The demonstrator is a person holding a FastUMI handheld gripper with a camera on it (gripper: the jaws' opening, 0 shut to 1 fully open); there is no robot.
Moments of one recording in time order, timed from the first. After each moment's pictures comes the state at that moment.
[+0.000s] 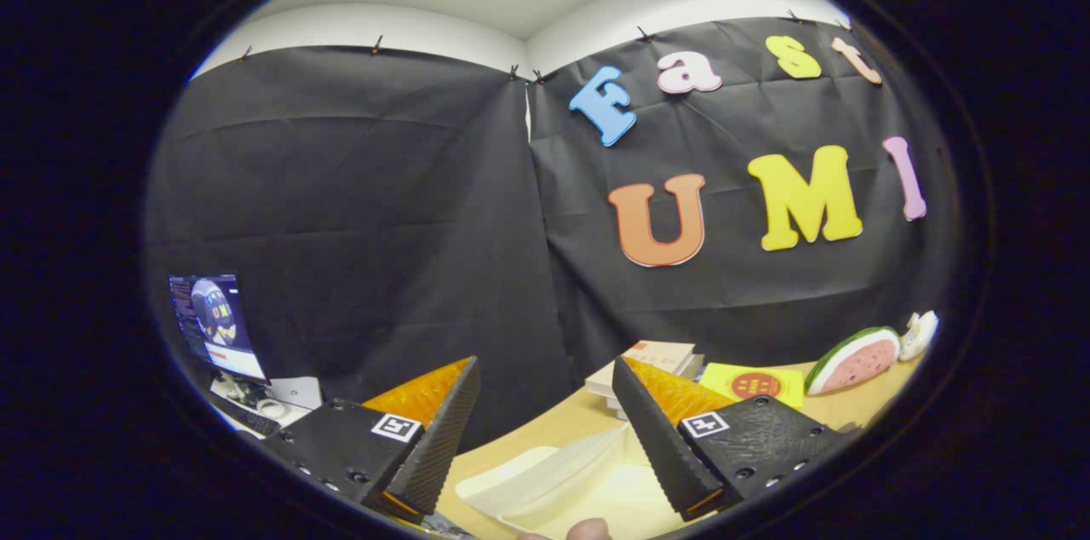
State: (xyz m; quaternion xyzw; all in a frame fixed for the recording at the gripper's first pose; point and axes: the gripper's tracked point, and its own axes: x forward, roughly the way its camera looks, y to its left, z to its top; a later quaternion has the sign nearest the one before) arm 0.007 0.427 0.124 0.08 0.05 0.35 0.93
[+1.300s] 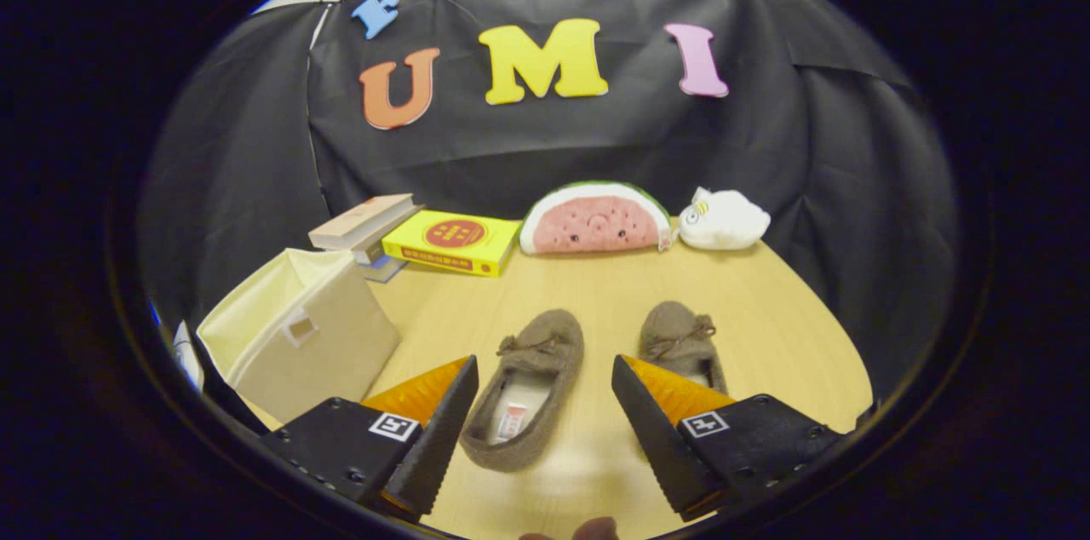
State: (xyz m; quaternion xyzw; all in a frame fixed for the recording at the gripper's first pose) arm 0.074 0.043 -0.136 0.05 0.31 0.07 0.95
